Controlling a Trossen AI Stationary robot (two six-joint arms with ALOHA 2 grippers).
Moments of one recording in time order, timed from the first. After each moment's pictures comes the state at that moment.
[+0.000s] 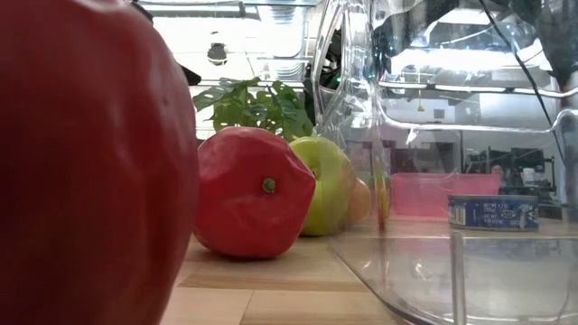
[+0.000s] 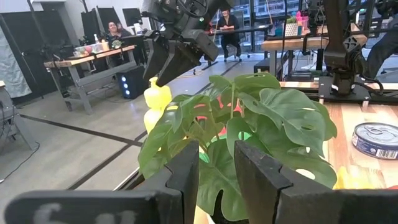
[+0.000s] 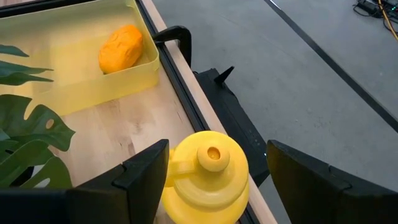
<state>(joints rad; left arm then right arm) 0.23 0.68 0.23 0.41 -0.31 0.13 -0.66 1.92 1.64 -0.40 -0.15 -0.18</state>
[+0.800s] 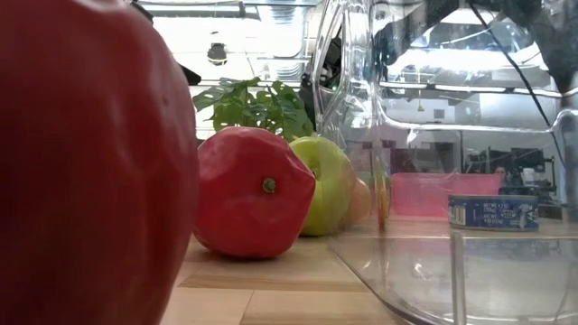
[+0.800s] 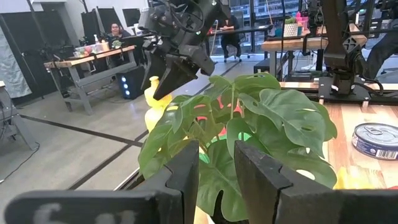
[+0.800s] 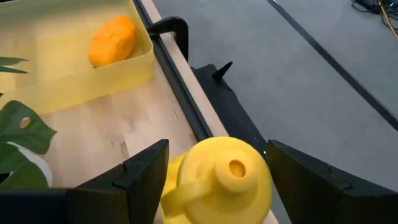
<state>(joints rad) 0.23 0.68 0.23 0.41 -0.31 0.13 -0.65 1.97 1.64 -0.36 -0.13 -0.18</state>
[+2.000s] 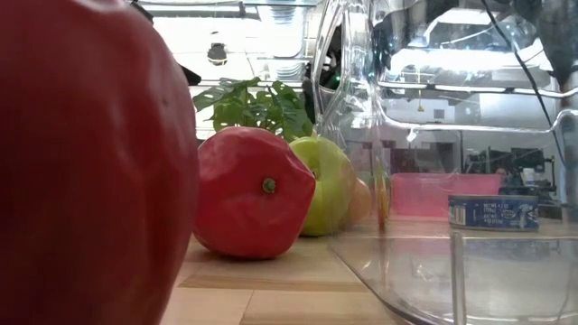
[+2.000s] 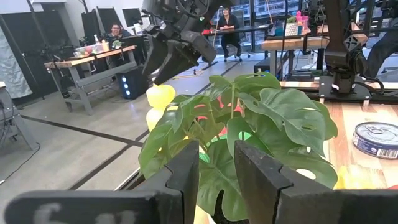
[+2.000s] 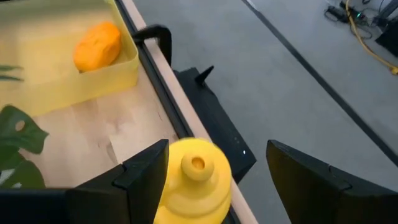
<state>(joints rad) 0.23 0.68 0.23 0.41 -0.31 0.13 -0.64 1.91 1.64 -0.40 -0.04 -0.20</state>
